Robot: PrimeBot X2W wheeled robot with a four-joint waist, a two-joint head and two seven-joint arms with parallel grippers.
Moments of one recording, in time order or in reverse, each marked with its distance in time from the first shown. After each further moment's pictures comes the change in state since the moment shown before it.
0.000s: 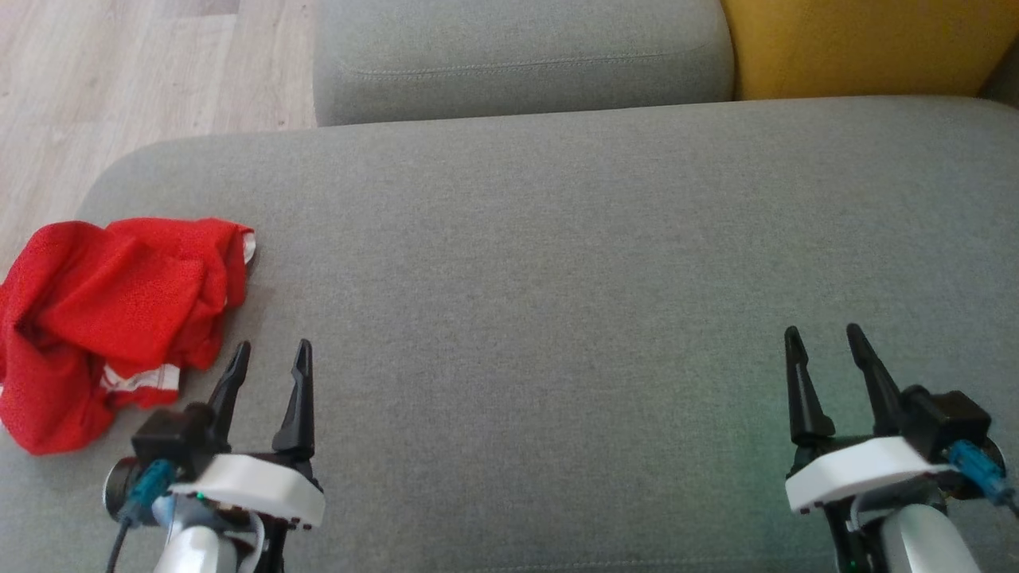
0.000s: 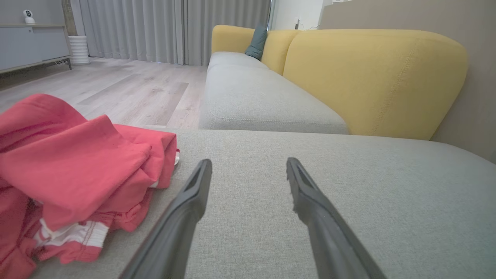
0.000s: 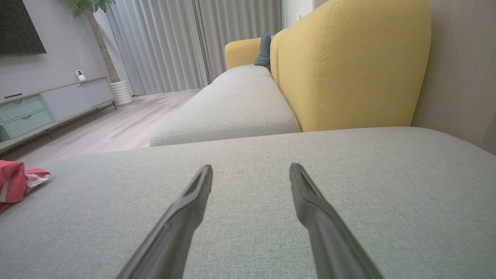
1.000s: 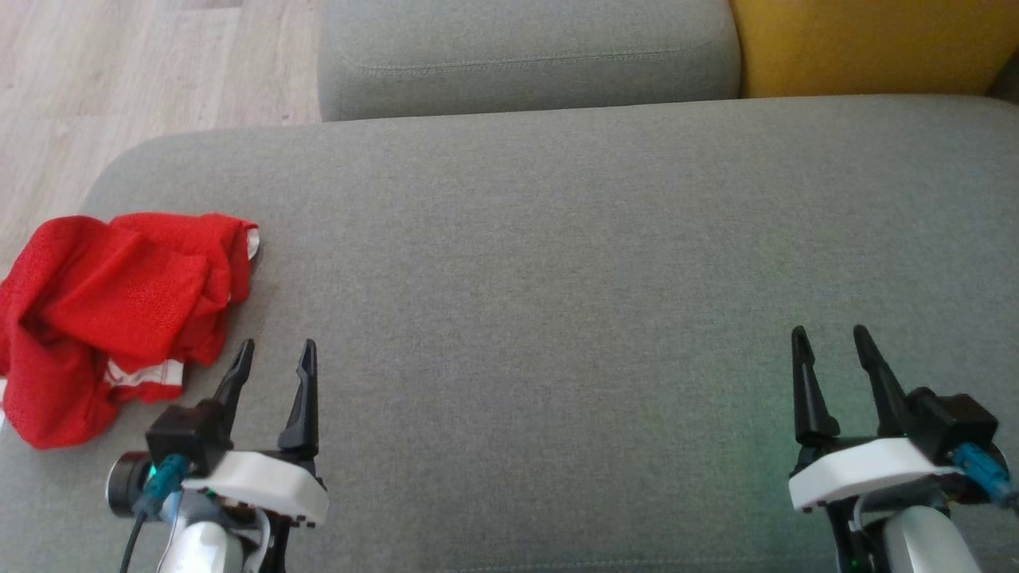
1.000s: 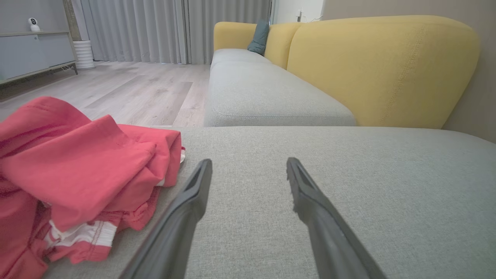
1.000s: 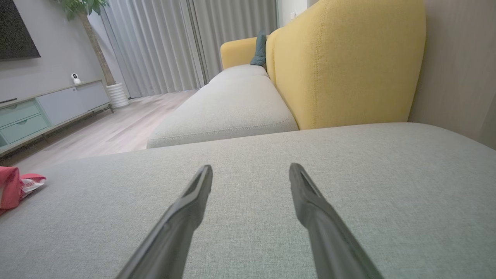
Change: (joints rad) left arm -0.018 -0.005 -0.001 0.032 0.069 0.009 -0.017; right arm 0.000 0.020 -0.026 0.007 -0.011 0.000 -0.009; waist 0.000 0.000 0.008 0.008
